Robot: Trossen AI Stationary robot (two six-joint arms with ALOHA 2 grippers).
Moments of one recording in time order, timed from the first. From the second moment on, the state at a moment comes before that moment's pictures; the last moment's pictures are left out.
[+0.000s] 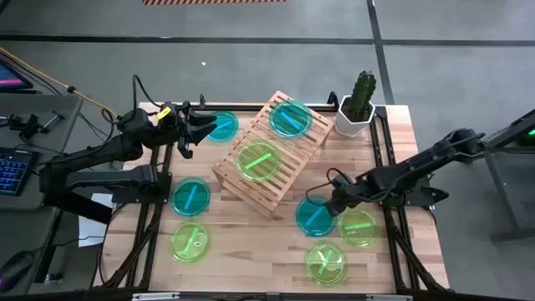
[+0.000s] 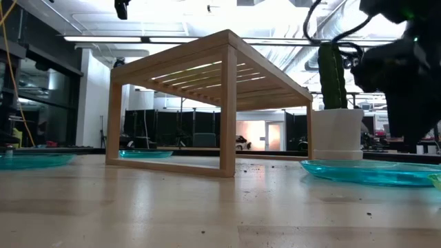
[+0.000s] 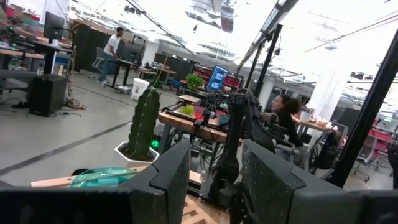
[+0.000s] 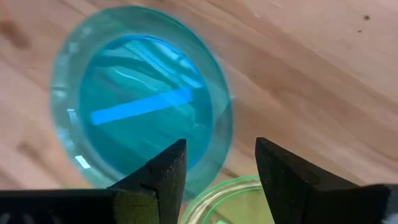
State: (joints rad) left arm 0.35 0.67 0.67 0.20 0.13 -0.31; right arm 0.34 1.19 0.60 -0.64 0.06 1.37
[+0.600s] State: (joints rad) left arm 0.35 0.67 0.67 0.20 0.13 -0.31; right arm 0.34 1.41 0.61 -0.52 0.05 1.36
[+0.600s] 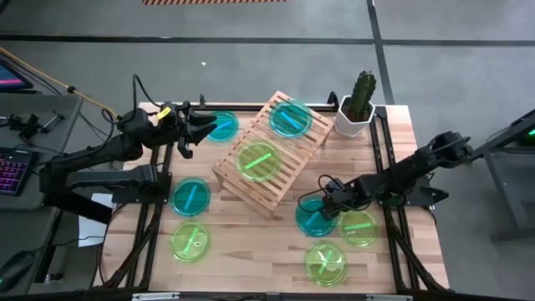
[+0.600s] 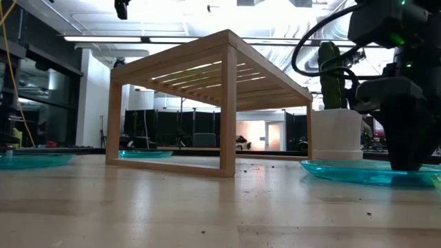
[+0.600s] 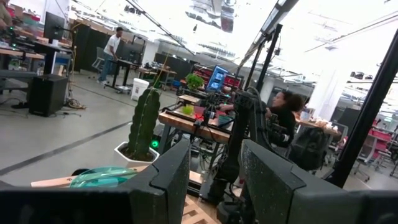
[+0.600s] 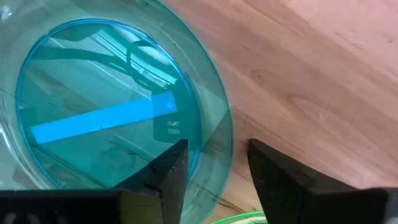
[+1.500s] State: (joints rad) left arm 0.35 0.67 0.67 0.21 0.12 -0.27; right arm 0.34 1.11 0.61 -0.59 0.11 1.21
